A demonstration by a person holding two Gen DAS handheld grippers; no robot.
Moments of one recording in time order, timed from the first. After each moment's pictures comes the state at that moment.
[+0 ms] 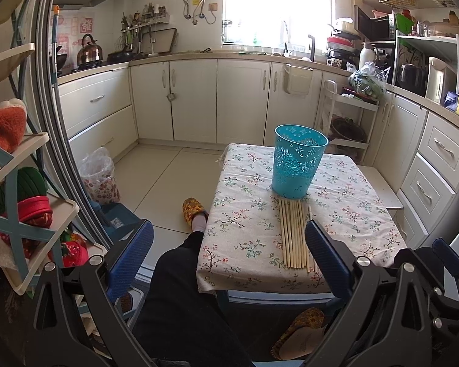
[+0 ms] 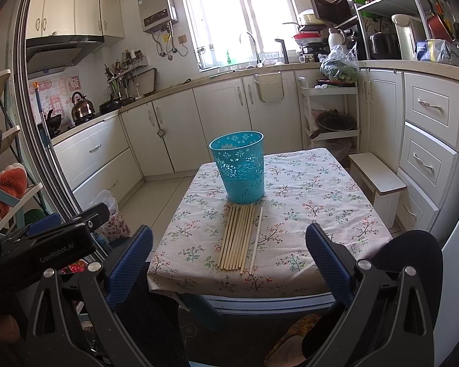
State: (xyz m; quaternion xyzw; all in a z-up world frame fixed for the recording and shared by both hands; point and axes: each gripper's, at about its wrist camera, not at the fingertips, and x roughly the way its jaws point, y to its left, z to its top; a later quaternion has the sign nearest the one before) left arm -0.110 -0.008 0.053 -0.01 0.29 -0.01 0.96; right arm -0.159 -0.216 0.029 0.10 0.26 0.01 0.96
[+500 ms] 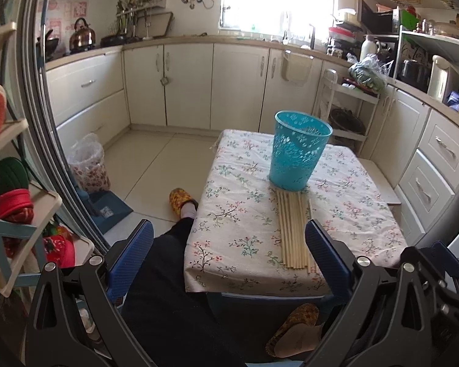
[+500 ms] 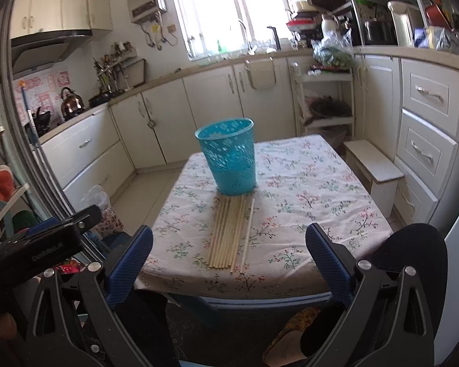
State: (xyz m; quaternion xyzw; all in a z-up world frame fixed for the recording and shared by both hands) left arm -0.068 -0.001 0.026 -0.02 0.33 -0.02 0.94; right arm -0.130 -0.228 0.014 0.10 0.30 -0.01 0.95
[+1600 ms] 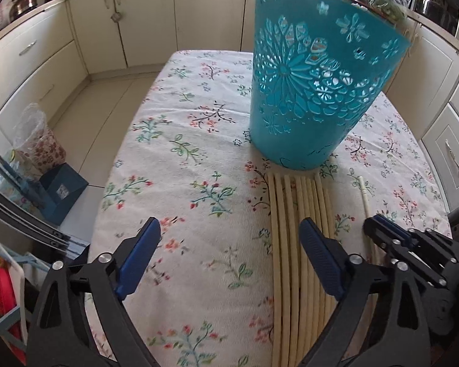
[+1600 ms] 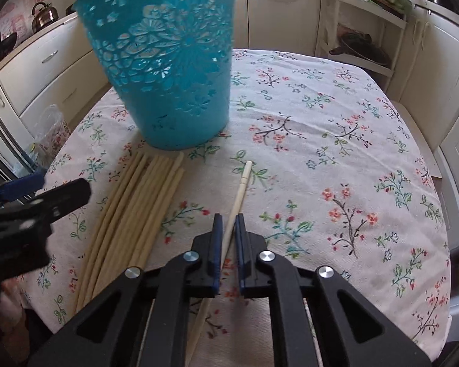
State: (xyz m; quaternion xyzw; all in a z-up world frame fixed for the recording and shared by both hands) left arm 0.156 -0.098 -0.124 0.02 0.48 -0.06 0.87; right arm 0.090 -0.281 -0.132 0.03 0.47 0.02 0.88
